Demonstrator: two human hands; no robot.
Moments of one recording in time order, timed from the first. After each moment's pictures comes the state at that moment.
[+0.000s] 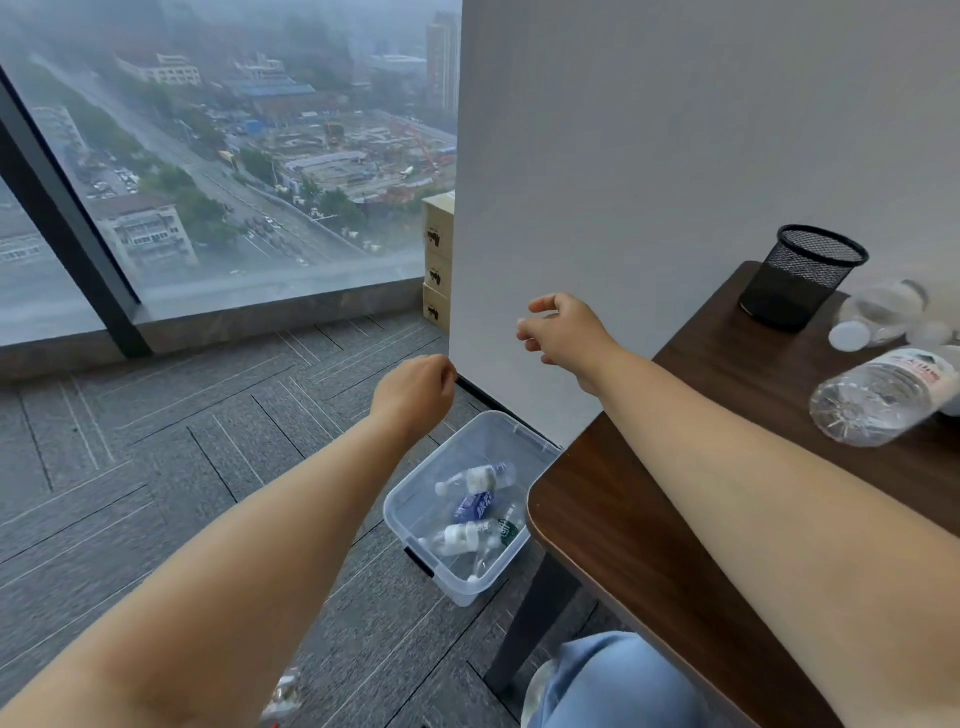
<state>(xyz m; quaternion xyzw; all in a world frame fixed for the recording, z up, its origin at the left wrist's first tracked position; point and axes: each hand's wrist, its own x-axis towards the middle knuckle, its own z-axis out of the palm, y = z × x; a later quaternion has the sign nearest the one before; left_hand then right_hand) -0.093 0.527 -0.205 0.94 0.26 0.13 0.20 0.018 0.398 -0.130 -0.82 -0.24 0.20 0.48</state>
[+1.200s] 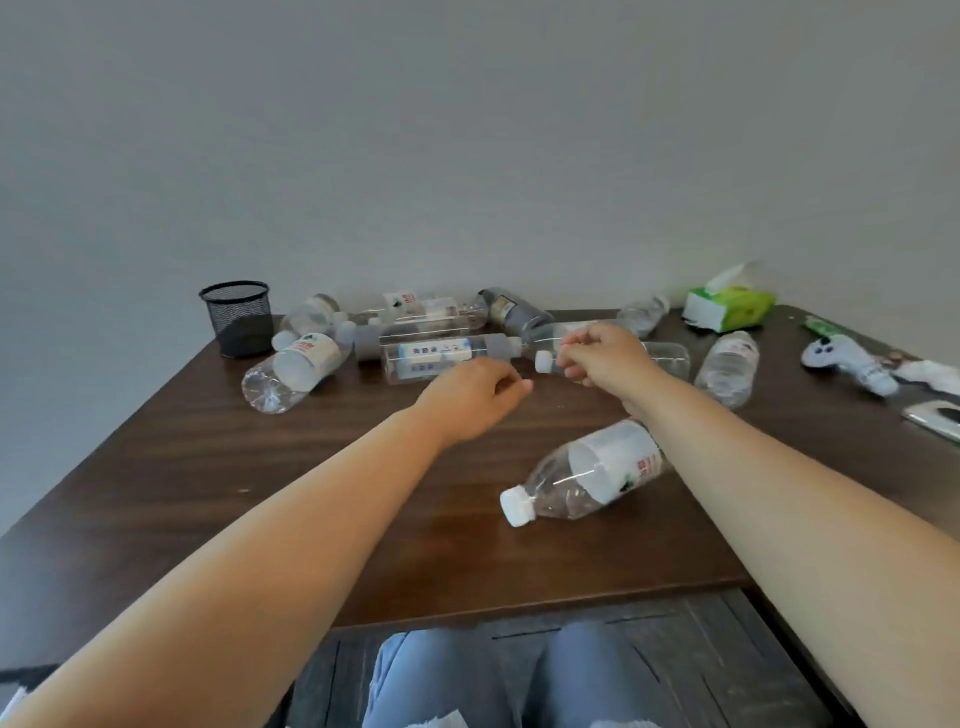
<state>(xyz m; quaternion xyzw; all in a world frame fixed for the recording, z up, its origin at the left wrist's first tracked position) -0.041 0.026 -0.087 0.92 -0.32 0.06 0.23 -0.065 -0.144 -0.064 -0.84 0.11 -0.14 0.51</state>
